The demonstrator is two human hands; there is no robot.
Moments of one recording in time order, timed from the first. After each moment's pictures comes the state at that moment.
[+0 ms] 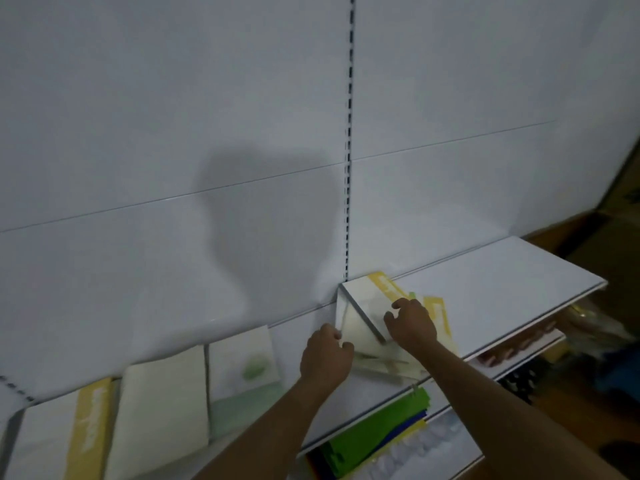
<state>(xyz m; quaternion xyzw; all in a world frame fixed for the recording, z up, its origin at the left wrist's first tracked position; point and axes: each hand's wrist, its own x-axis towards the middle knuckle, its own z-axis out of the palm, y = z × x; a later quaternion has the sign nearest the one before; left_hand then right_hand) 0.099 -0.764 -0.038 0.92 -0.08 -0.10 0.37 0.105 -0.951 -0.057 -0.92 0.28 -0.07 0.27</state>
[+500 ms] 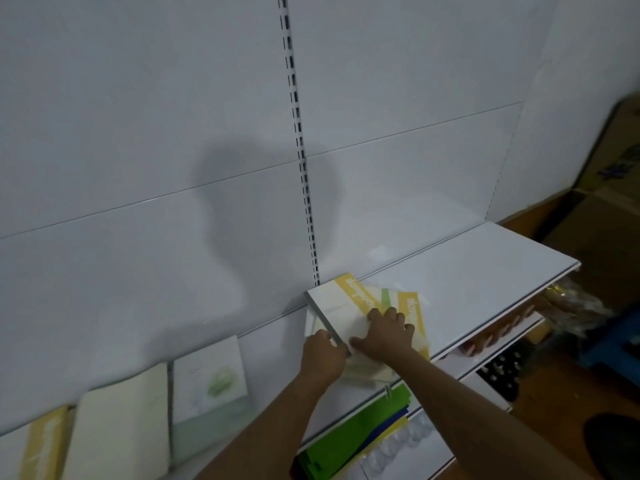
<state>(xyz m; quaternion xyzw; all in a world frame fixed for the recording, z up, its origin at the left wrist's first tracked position) 0.112 -0.831 -0.059 0.90 -0.05 -0.16 0.40 0.104 -0.972 -0.086 -0.95 0.26 0.03 0.17</state>
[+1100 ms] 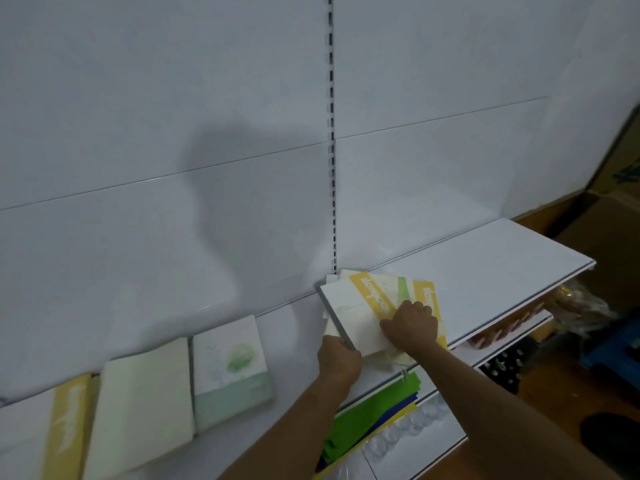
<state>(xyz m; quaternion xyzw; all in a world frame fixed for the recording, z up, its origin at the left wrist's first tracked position) 0.087 -0.811 -0.083 0.85 0.05 -0.18 0.49 0.094 -0.966 -0.088 -0.93 0.34 0.00 0.16</state>
